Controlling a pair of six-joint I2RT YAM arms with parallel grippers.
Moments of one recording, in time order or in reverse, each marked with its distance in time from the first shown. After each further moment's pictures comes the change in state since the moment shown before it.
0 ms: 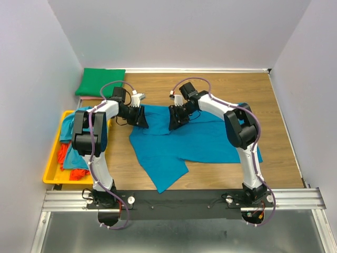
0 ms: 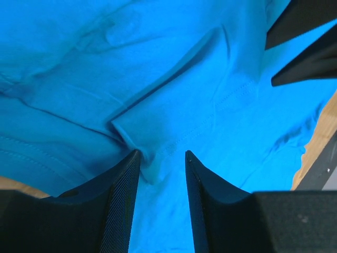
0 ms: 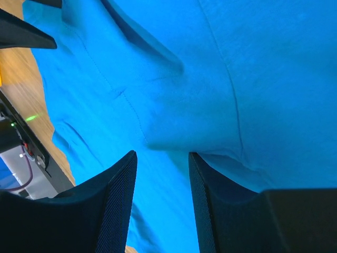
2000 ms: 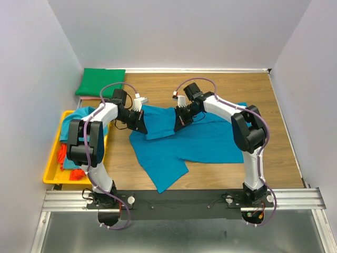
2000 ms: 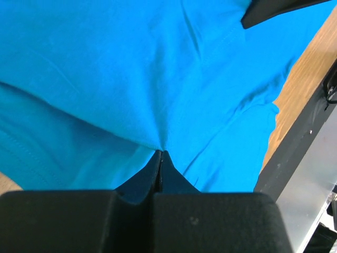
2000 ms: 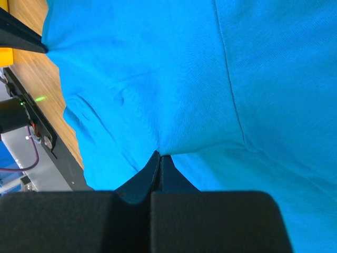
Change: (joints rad) left arm -0.032 -0.160 -0.066 -0.171 0.040 0.098; right arm -0.008 -0.124 -0.127 0.009 -0.035 -0.033
